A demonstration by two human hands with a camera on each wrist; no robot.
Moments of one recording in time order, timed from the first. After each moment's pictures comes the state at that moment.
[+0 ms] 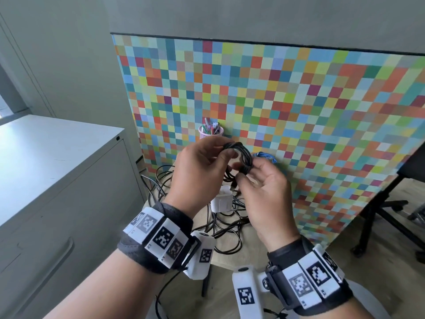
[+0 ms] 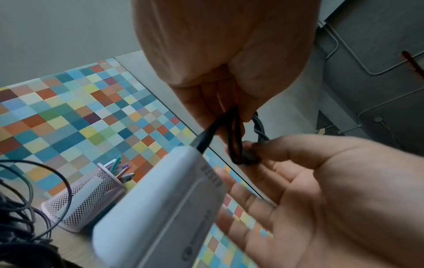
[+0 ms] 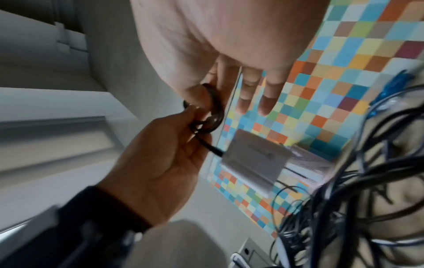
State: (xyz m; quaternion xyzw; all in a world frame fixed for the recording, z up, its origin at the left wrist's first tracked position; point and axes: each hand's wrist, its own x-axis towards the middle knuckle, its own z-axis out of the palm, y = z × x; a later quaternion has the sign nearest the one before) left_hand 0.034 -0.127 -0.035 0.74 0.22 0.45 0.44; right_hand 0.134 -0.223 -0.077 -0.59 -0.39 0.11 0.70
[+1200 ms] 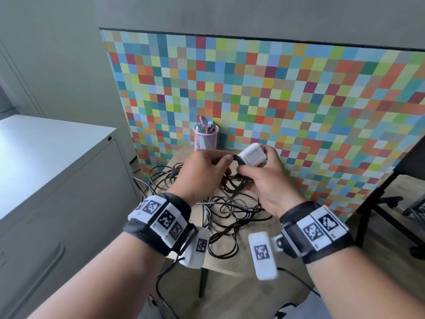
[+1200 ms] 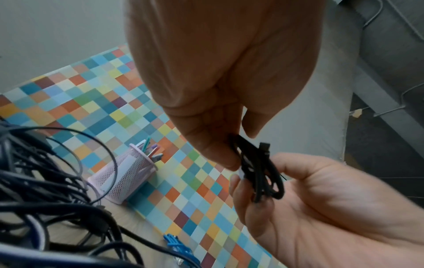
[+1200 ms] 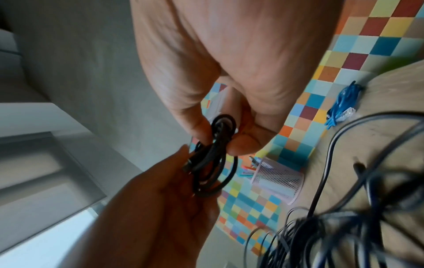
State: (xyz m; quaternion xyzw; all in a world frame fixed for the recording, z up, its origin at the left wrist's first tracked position) left_hand 0.065 -0.095 -0.057 0.80 0.28 0.30 0.44; right_hand 0.198 -0.193 -0.076 -0.59 -0.26 0.32 0.69
